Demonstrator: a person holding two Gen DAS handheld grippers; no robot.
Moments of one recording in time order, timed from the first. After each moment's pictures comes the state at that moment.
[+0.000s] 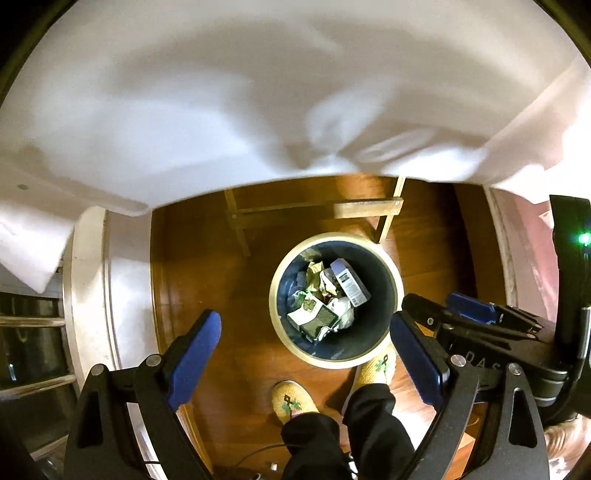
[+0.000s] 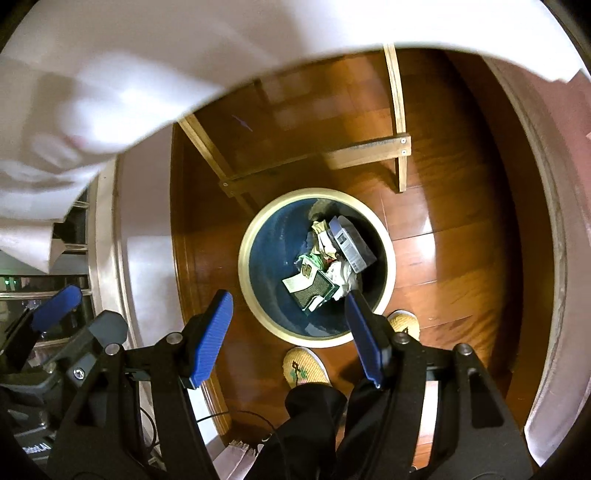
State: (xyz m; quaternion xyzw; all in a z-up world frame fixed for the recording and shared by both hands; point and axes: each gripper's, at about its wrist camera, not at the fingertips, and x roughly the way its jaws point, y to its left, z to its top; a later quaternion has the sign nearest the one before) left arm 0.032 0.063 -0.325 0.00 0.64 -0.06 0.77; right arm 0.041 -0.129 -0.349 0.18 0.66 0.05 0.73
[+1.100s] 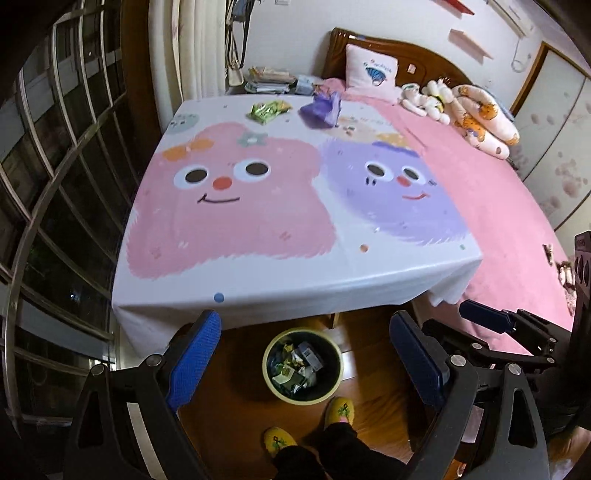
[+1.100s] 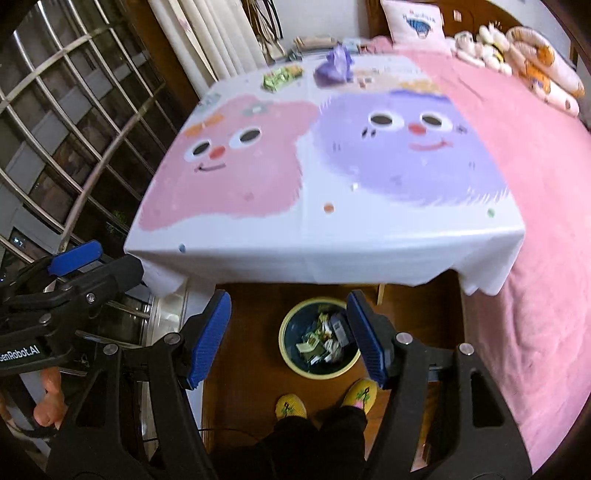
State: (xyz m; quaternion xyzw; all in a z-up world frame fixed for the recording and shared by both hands) left arm -0.016 0.103 0.026 -0.04 0.49 -0.13 0.86; right arm -0.015 -0.113 0.030 0.09 0.50 0.07 0.86
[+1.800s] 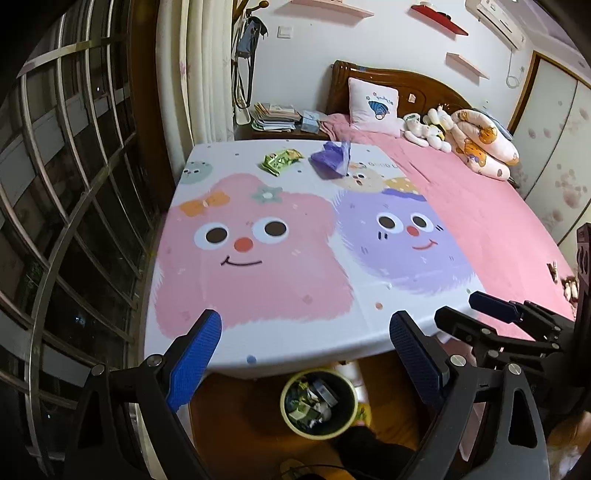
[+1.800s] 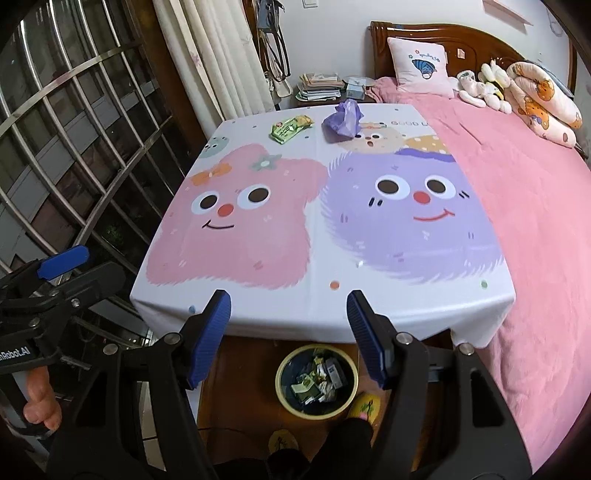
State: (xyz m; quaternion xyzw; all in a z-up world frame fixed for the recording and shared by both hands) left arm 0.025 0.138 0.080 -0.02 0.43 -0.11 0.89; right arm 0.038 -0.098 0.076 0.07 0.45 0.07 0.89
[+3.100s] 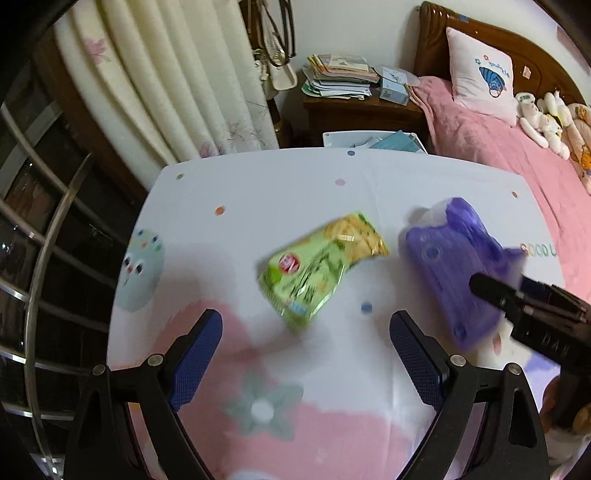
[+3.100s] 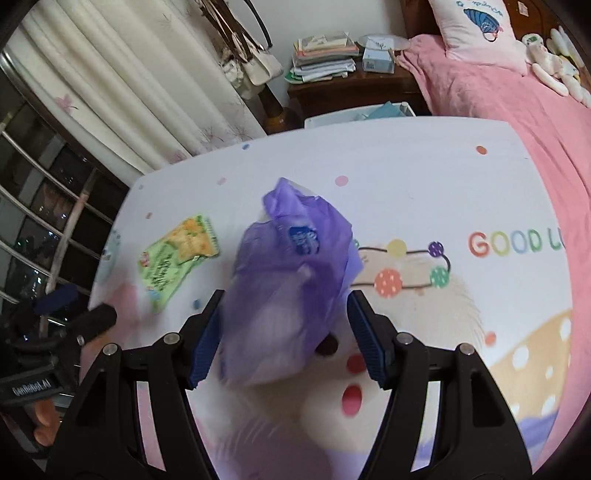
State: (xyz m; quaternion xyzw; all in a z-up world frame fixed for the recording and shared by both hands) left arm 0.598 0.025 -0.062 0.01 0.54 0.06 0.84; right arm 0.628 -0.228 -0.082 0.12 0.52 0.15 0.83
